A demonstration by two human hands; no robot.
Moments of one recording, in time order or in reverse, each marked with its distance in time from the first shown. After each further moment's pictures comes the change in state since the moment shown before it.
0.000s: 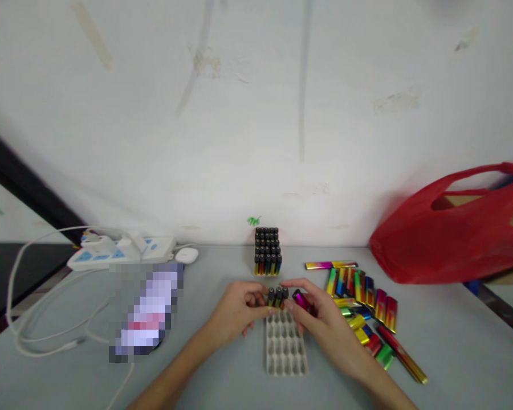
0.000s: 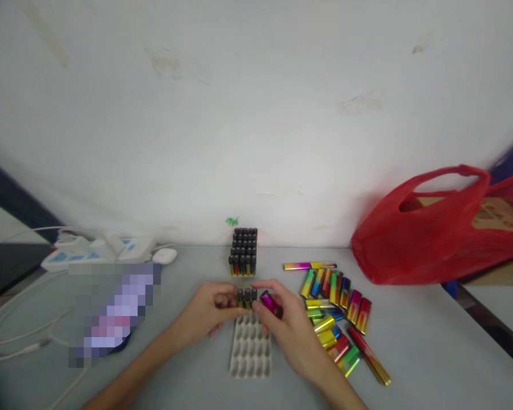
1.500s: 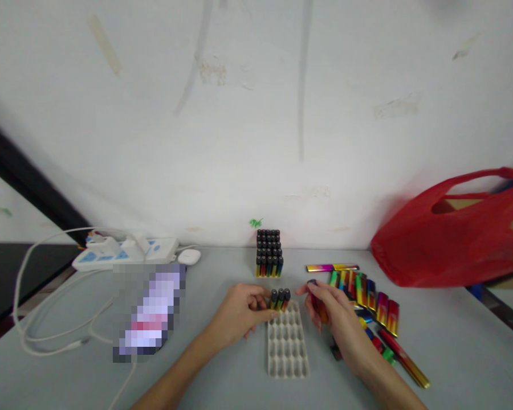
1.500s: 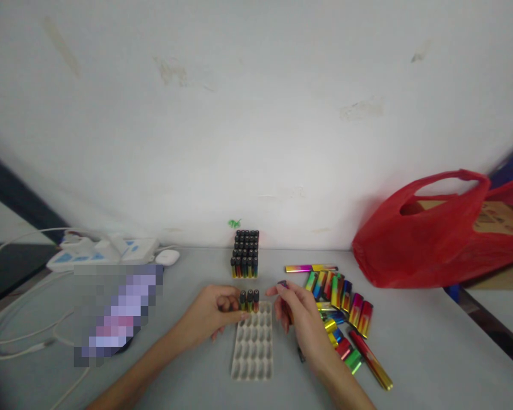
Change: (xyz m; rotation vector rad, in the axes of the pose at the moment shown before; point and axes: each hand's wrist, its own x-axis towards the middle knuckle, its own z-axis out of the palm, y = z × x) left_hand 0.000 -0.003 0.000 0.044 0.004 0.000; right_hand 0.008 0.001 -0.007 0.323 0.222 0.136
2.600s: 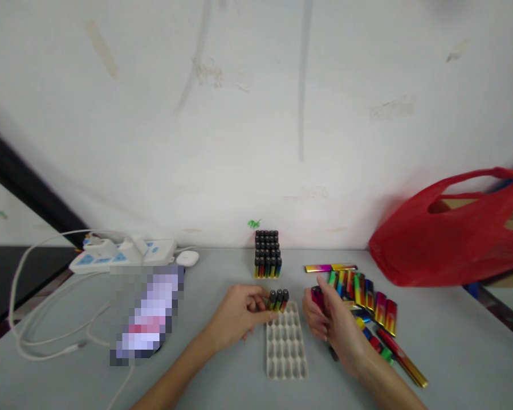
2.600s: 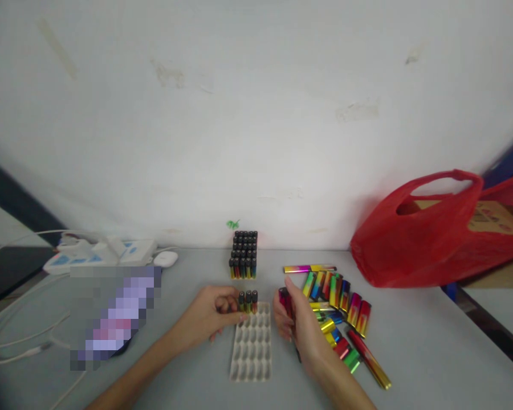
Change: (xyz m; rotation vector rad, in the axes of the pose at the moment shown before) left_hand 0.000 0.000 -0.001 0.025 0.011 -0.007; right_hand -0.002 -0.003 0.003 0.266 -0.206 0.195
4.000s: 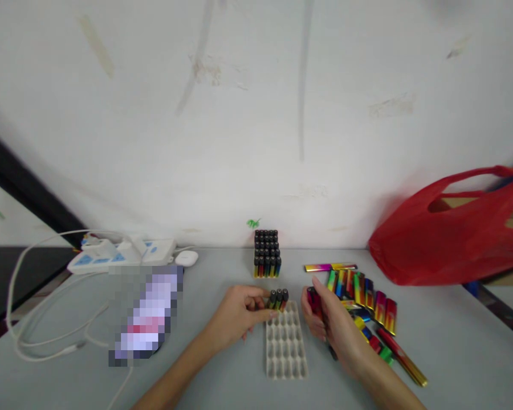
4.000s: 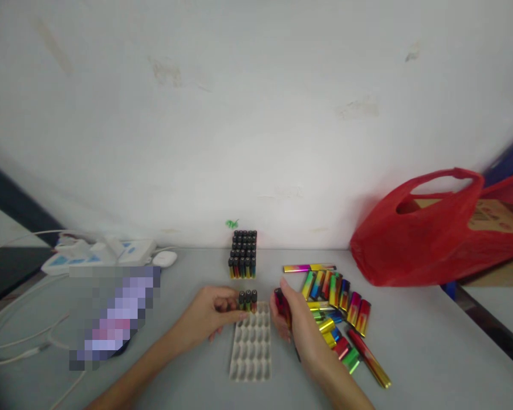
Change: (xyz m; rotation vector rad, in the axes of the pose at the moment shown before) left_hand -0.001 0.001 0.001 -0.028 -0.022 0.020; right_hand 0.001 0.005 -0.001 -0.117 0.014 -0.064
